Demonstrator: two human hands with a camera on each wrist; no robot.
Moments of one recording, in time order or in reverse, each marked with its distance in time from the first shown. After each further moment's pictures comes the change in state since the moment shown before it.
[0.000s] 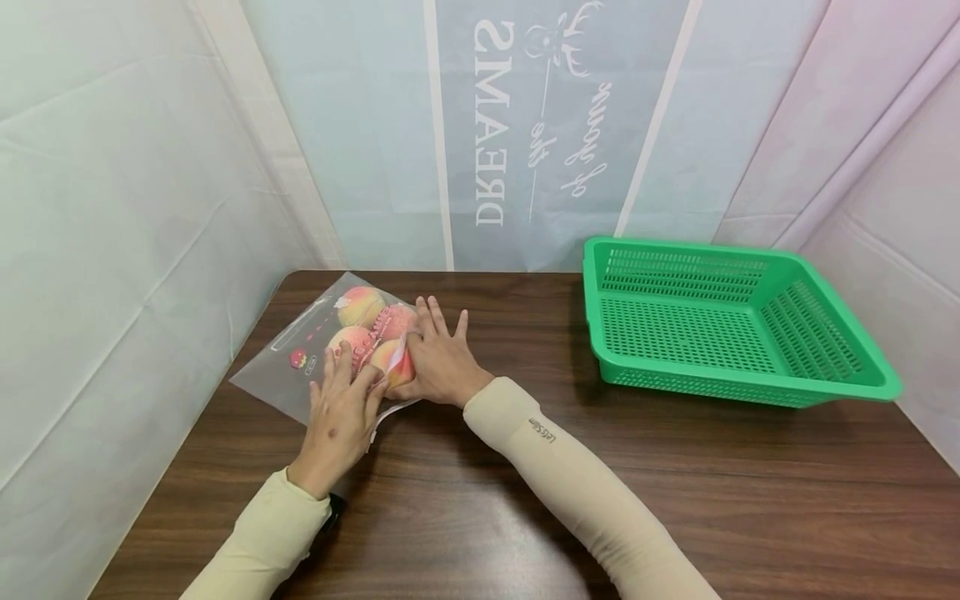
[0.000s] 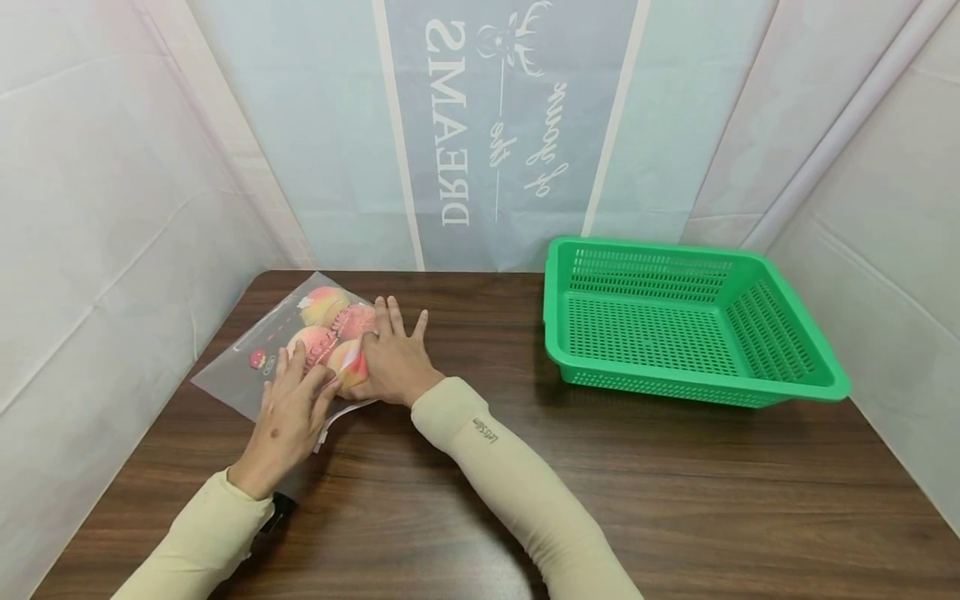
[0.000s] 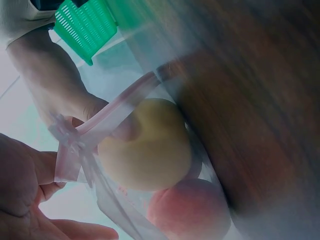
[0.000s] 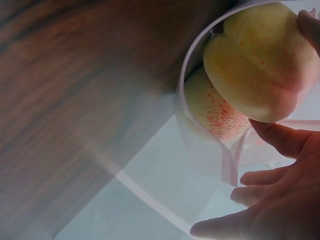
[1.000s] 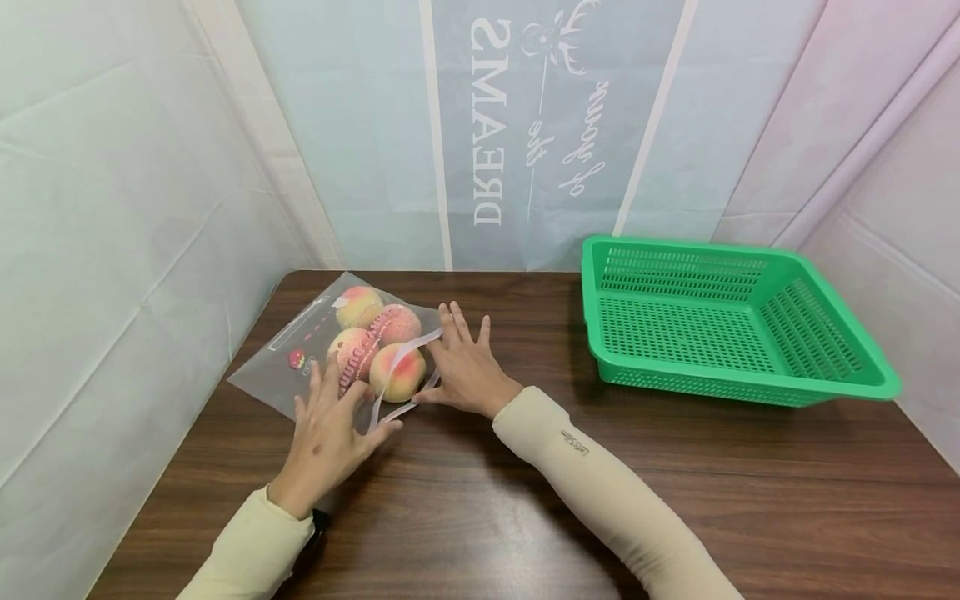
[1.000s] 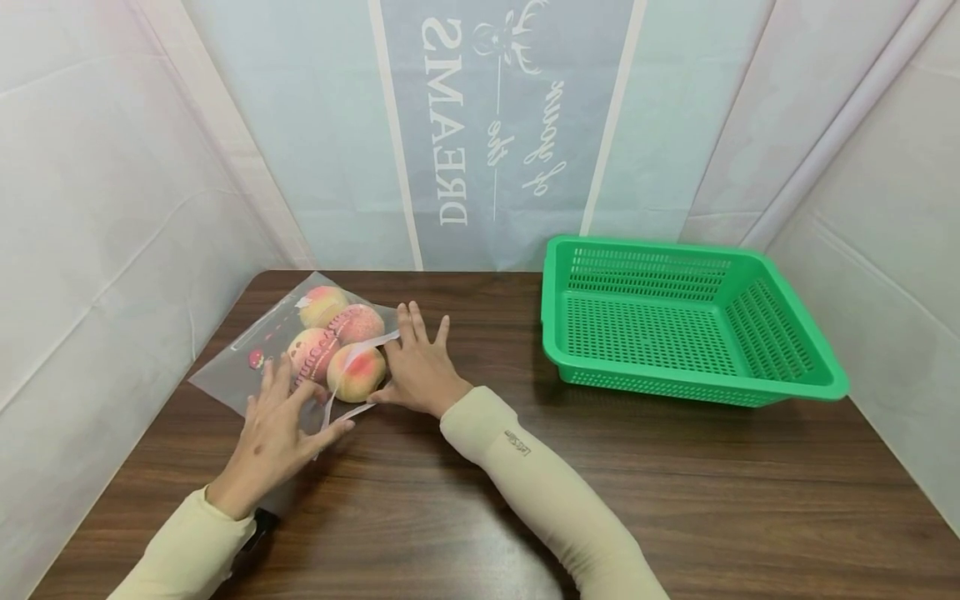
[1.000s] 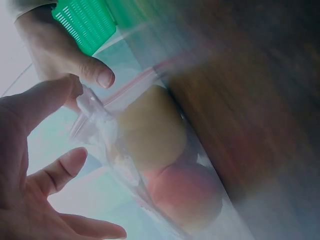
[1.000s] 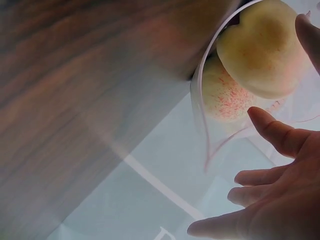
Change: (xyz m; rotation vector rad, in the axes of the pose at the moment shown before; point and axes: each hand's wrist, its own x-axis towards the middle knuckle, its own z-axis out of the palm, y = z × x) left_hand -0.015 -0.004 -0.010 0.063 -0.051 0.000; right_hand -0.031 0.026 -0.001 0.063 0.028 -0.028
